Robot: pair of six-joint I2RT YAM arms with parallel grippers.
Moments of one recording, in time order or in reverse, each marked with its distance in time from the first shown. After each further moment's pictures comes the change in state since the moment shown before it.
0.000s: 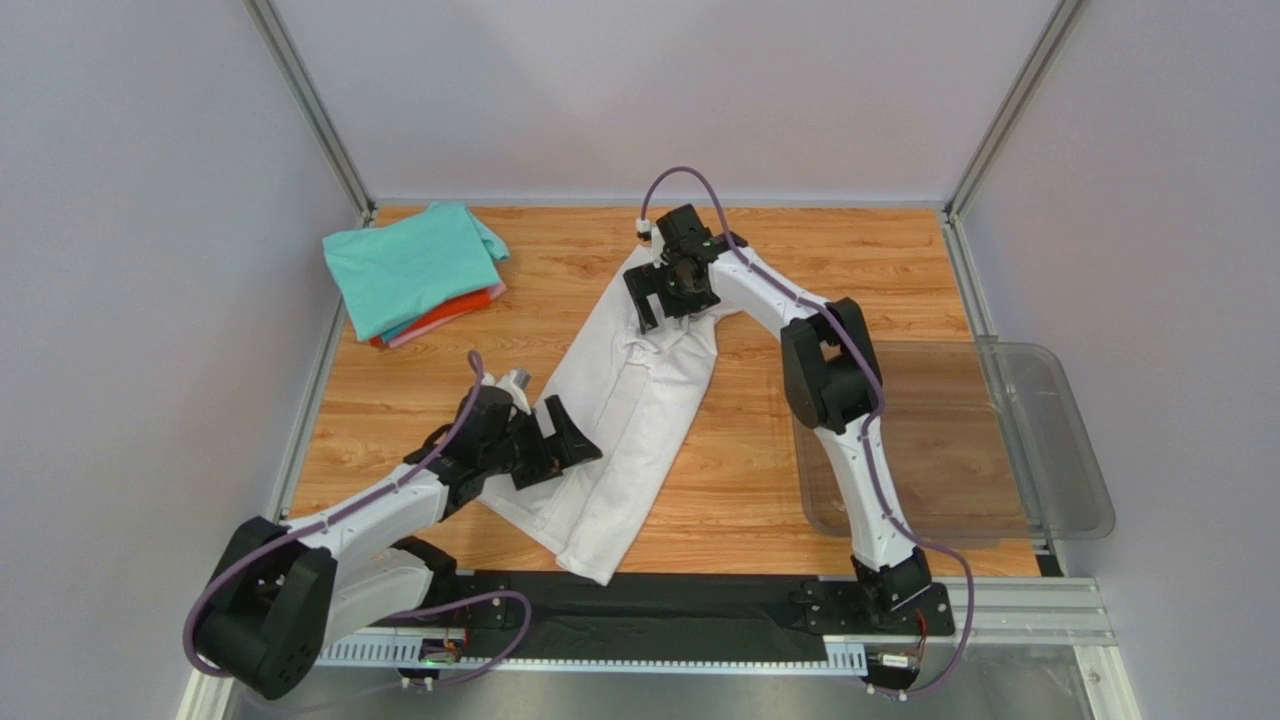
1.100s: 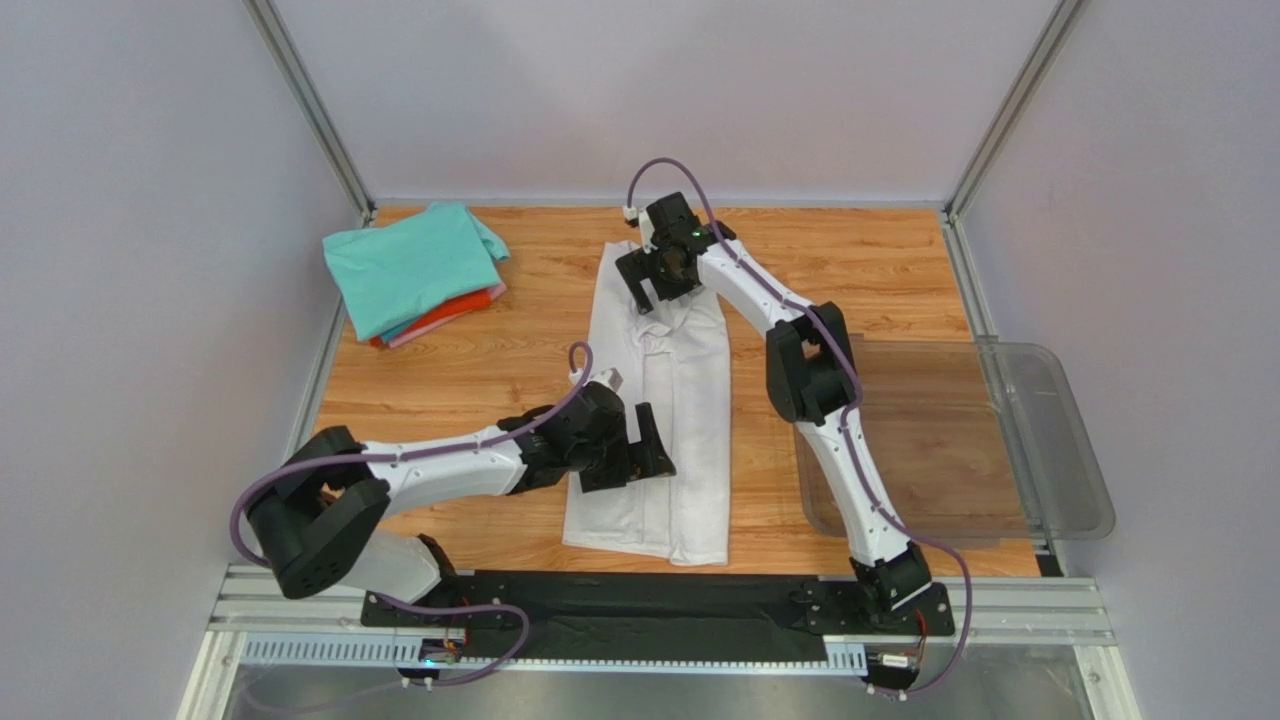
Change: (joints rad) left arm -0.444 0.356 0.335 -0.073 -0.241 -0.181; right arm -0.004 0.183 0.313 -0.053 0.085 -0.112
